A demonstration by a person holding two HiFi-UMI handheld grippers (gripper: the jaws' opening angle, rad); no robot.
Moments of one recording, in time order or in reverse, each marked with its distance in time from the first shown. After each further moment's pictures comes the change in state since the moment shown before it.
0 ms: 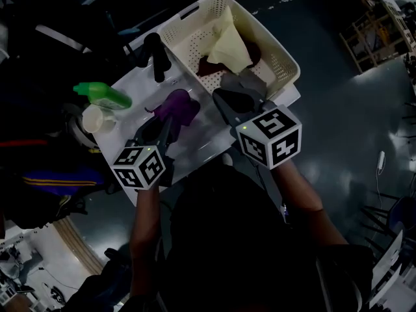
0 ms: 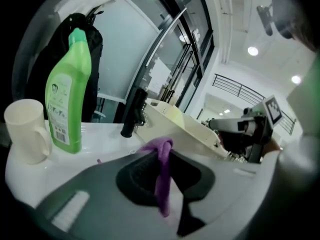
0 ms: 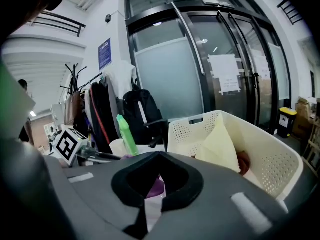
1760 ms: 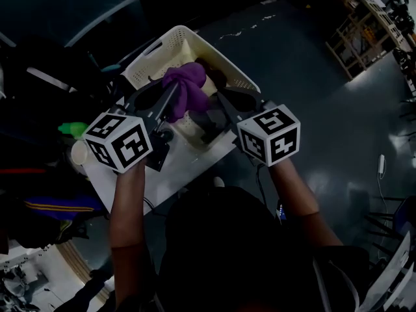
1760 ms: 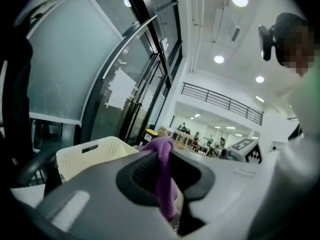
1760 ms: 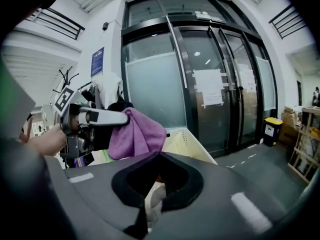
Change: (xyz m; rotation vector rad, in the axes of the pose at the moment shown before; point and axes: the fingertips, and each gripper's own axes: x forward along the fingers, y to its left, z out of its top) left arm 0.079 -0.169 0.162 0.191 -0.131 -0.311; right arm -0.072 -0.122 0.034 -0.009 -0.100 -0.124
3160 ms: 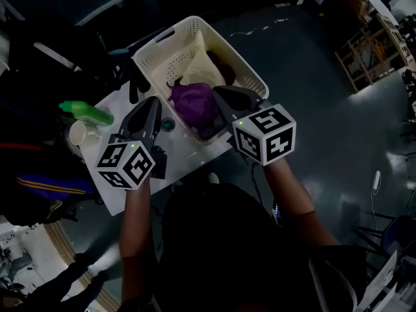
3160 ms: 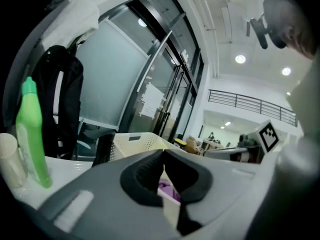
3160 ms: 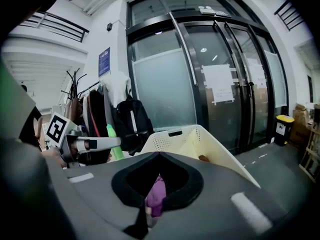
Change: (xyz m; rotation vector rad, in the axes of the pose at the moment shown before) left arm -0.063 0.045 -0.063 -0.064 -0.136 0.357; right arm 0.014 0.022 -0.007 -0.012 0.016 0.105
